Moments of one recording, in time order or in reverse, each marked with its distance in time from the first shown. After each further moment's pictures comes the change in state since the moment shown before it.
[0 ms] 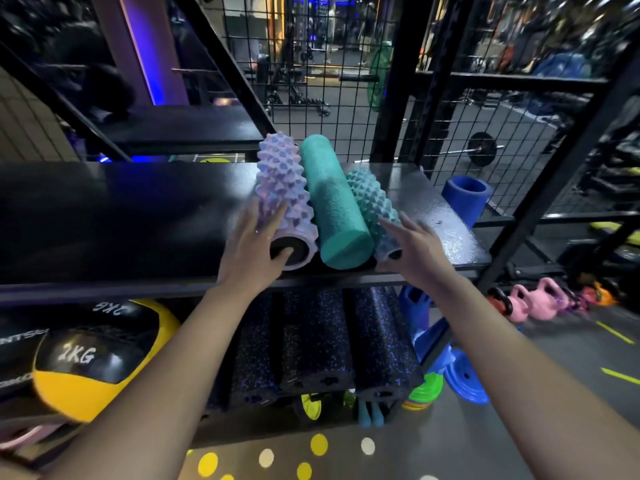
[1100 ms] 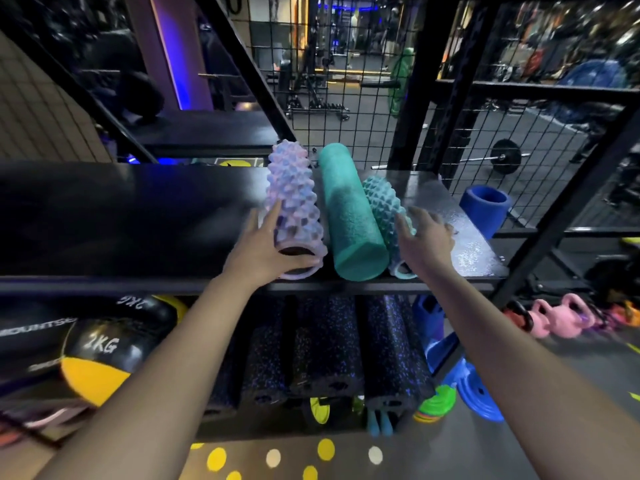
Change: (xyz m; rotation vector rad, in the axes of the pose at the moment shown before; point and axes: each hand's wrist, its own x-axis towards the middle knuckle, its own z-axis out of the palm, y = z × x) left_hand 0.003 0.007 -0.032 -0.337 -0.151 -0.232; right_hand 0.031 -0.018 -0.004 0.310 0.187 0.322
